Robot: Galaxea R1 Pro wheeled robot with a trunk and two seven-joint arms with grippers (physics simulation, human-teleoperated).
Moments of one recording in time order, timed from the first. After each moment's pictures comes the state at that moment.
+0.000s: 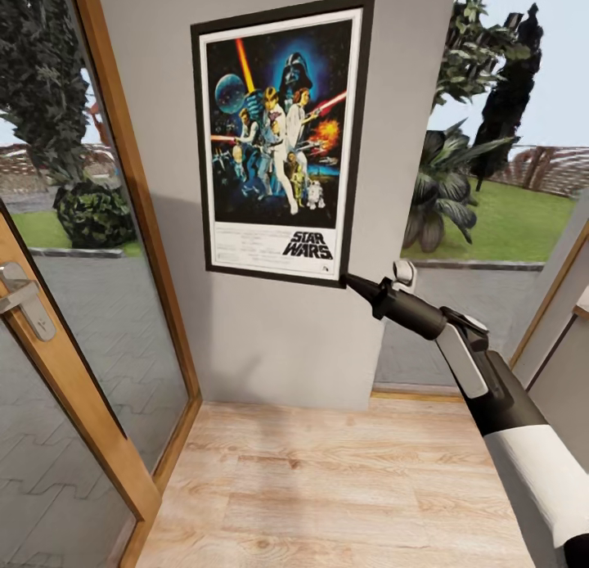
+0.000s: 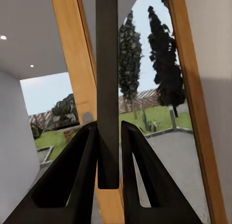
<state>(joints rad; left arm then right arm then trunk) 0.06 0.06 0.16 -0.96 0.02 0.19 -0.15 -0.82 -0.20 0.14 -1.22 -0.72 0.33 1.01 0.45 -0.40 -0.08</state>
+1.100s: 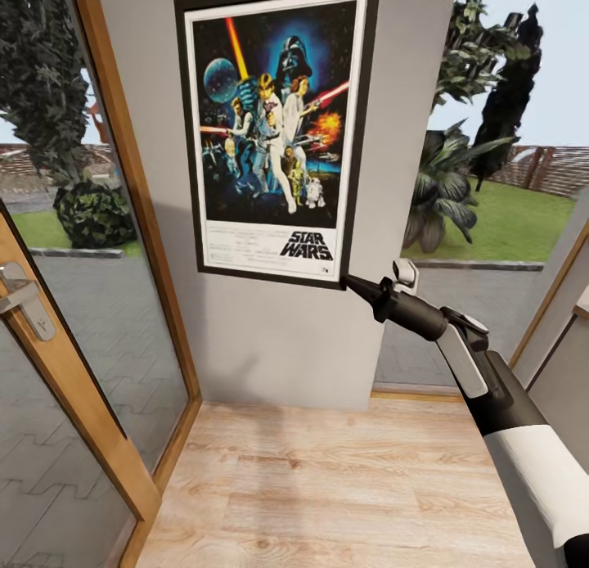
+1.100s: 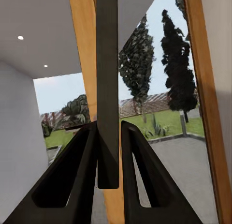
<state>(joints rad) 0.06 0.06 0.16 -0.96 0.02 0.19 -0.15 -0.82 -0.20 0.14 -1.22 -0.72 0.31 1.08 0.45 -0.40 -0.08</state>
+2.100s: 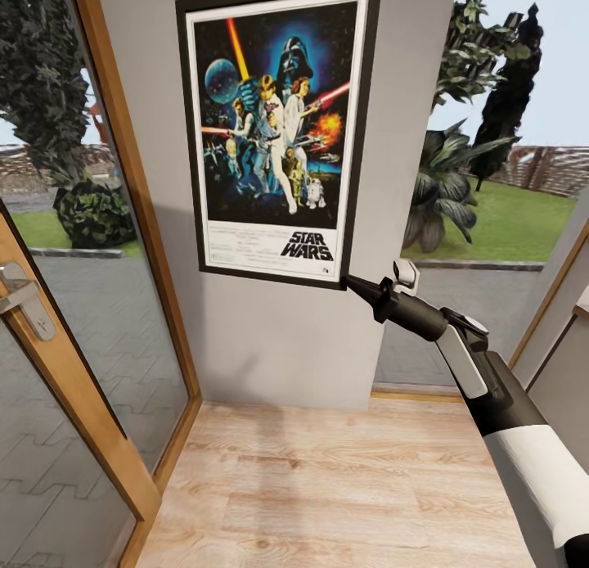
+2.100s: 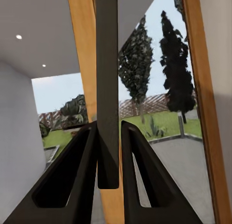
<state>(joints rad) 0.06 0.06 0.16 -0.96 0.02 0.19 -0.15 -0.82 -0.20 0.15 -1.21 -0.72 0.29 1.08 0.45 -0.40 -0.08</state>
